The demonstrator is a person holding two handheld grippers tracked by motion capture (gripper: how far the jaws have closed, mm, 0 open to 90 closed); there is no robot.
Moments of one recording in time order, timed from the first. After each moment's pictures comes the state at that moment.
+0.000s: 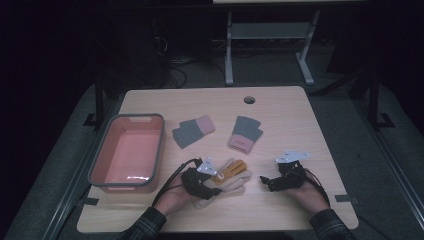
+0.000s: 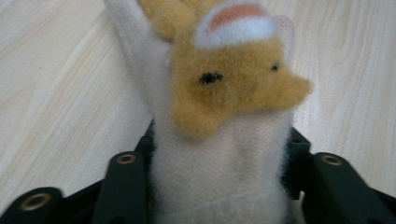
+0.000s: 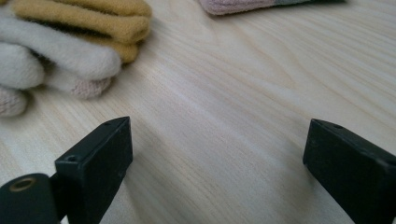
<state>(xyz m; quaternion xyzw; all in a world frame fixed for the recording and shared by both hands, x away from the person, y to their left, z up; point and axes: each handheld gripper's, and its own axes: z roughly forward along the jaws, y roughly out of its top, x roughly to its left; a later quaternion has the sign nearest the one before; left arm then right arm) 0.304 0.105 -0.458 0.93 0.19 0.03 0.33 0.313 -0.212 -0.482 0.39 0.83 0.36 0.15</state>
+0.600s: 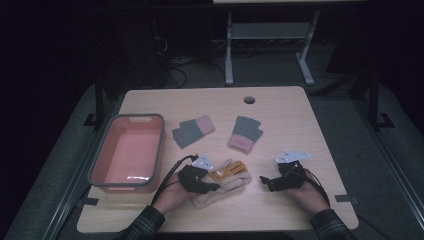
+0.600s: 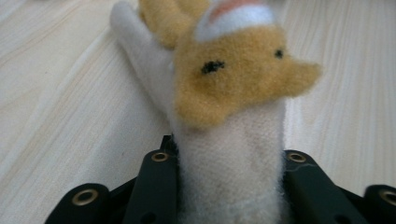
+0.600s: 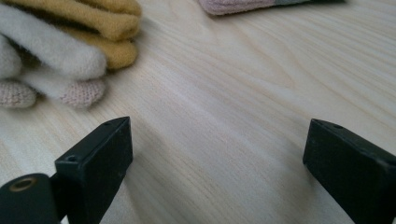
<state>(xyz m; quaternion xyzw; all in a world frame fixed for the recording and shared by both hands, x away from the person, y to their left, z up) 0.310 0.113 -0.449 0.91 0.20 0.00 0.35 0.313 -0.212 -0.482 0.39 0.83 0.36 0.15</state>
